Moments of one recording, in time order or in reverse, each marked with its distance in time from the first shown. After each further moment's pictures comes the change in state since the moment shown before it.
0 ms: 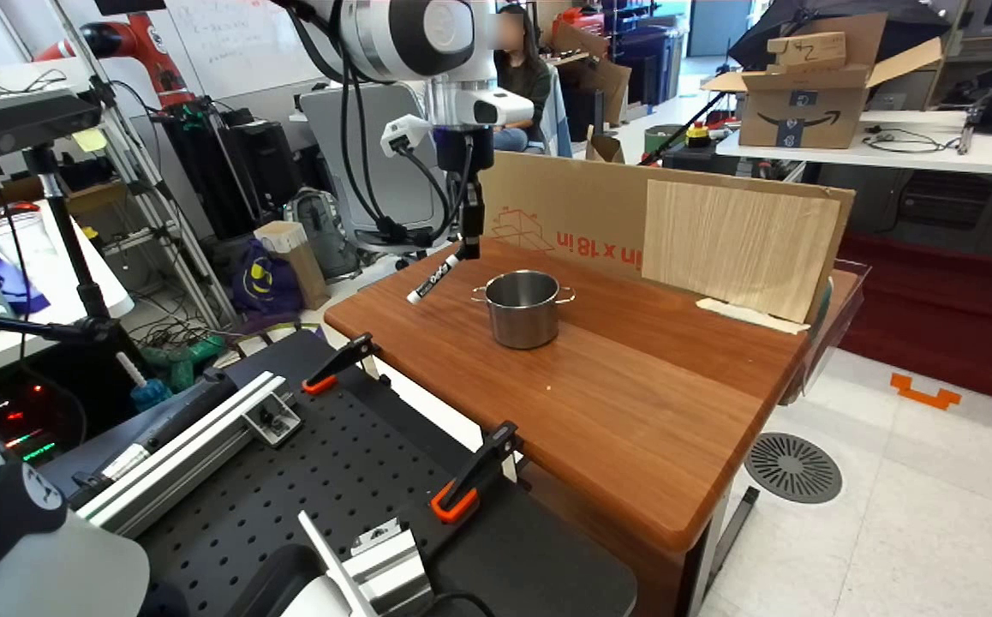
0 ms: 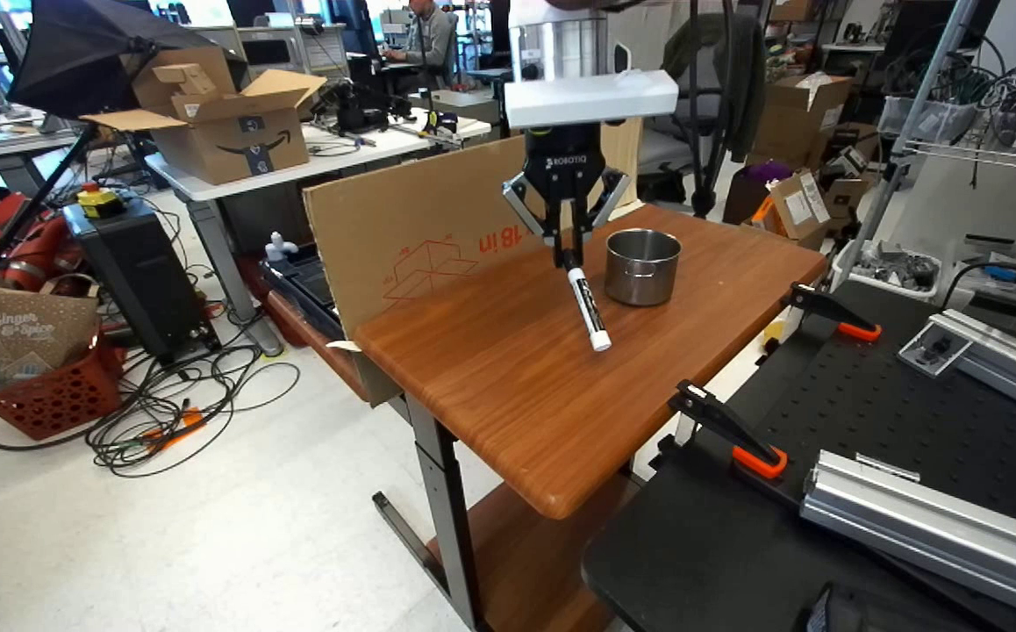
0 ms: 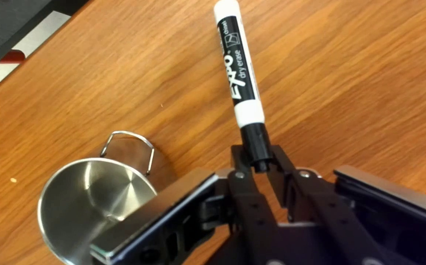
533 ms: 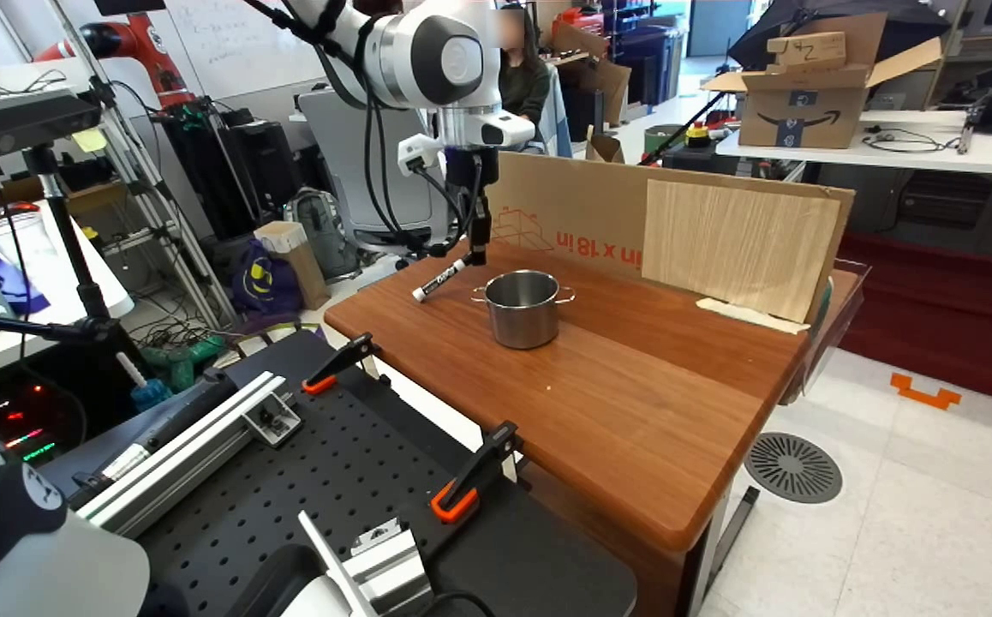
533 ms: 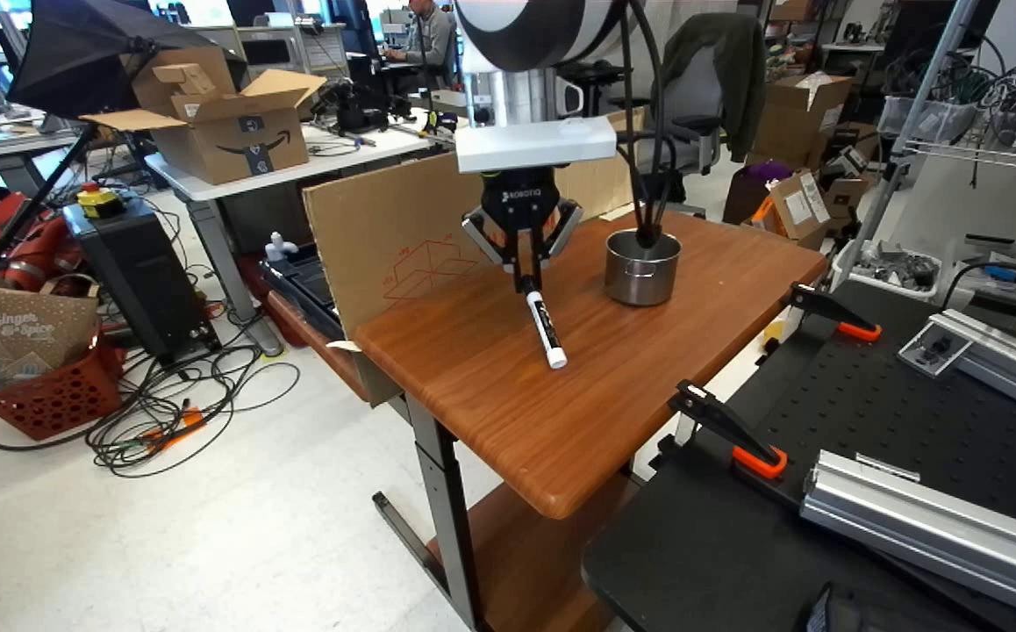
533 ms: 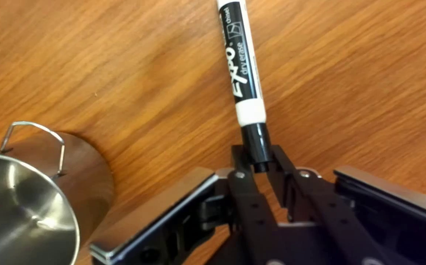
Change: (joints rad) arm 0.047 0.156 -0.009 0.154 0.000 0.010 0.017
